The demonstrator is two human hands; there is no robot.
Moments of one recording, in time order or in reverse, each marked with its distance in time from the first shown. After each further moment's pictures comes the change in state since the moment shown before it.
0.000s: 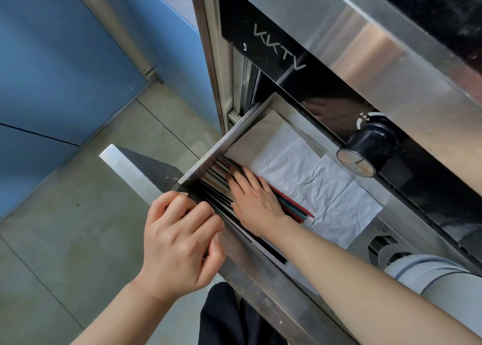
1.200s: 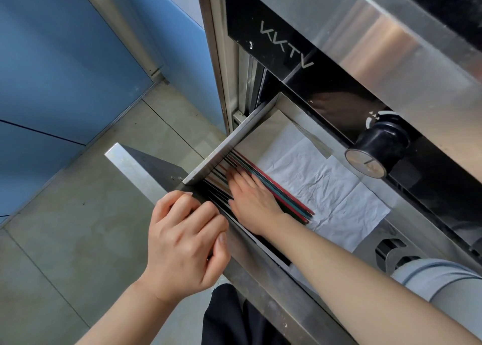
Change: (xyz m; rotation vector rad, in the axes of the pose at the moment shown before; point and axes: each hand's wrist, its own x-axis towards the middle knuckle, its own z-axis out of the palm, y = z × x) left_hand -0.001 0.000 0.002 -0.010 0.009 -0.008; right_hand 0.010 -0.008 0.003 0.082 0.067 -0.061
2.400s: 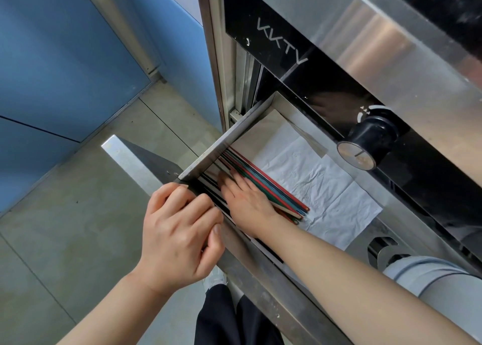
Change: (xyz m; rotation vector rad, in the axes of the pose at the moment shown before) left_hand 0.004 0.002 -0.004 0.014 -0.014 -0.004; right_hand -0.005 -0.003 0.010 -0.173 -0.030 -0.097
